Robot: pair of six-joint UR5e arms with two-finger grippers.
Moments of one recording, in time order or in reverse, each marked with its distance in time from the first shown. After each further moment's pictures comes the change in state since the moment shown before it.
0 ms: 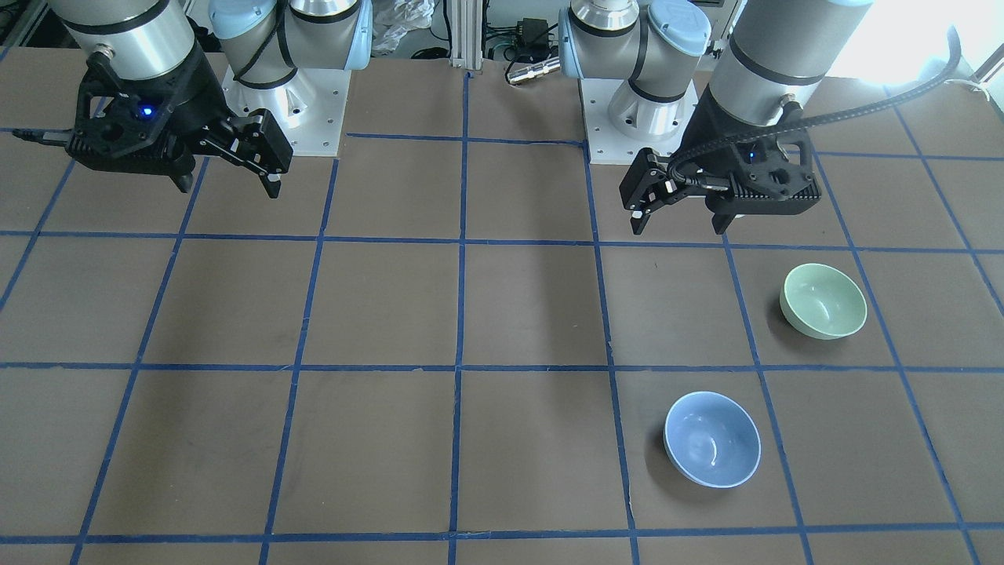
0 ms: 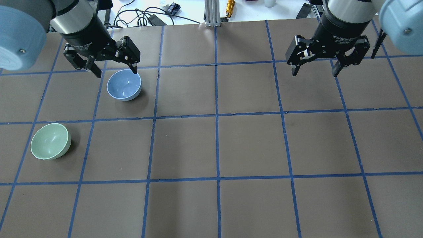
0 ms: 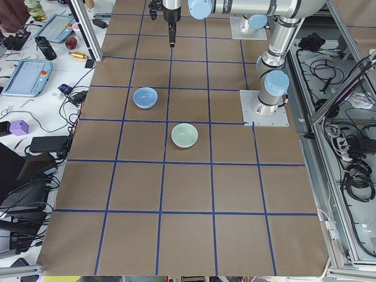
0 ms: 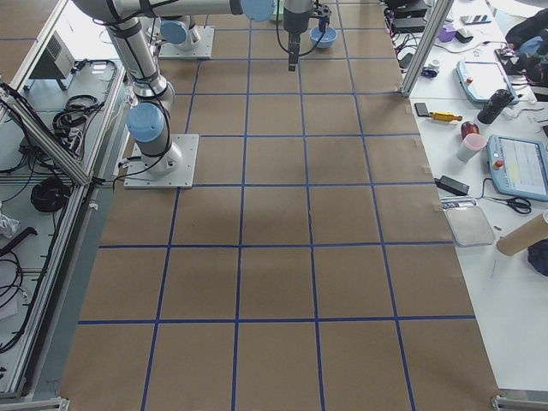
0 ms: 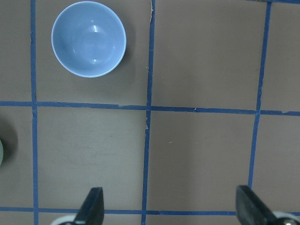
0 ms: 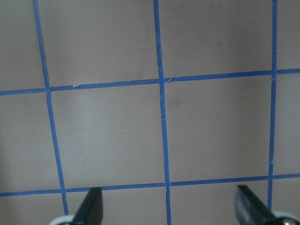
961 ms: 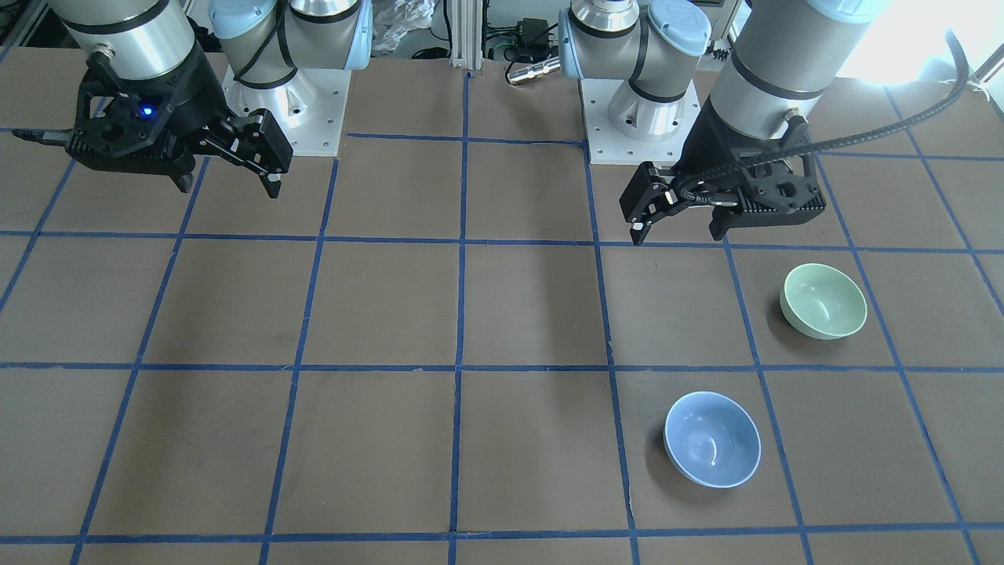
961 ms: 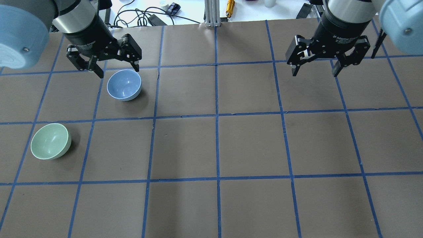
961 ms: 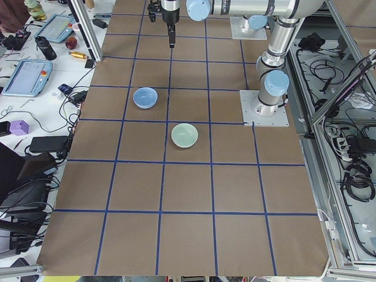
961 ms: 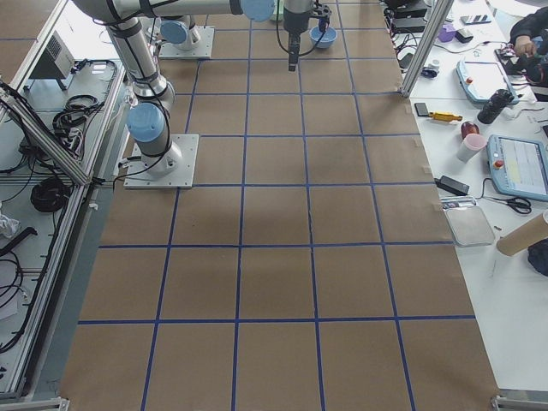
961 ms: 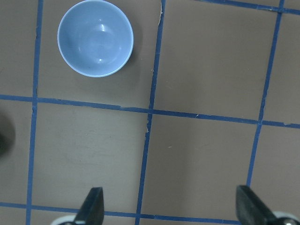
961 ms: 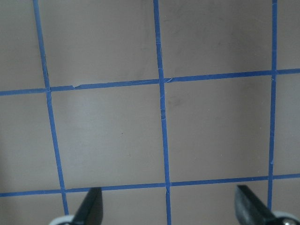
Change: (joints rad) left arm 0.002 -0.011 0.003 0.004 -0.021 -0.067; right arm 0.000 0.000 0.000 -0.001 0.000 0.000
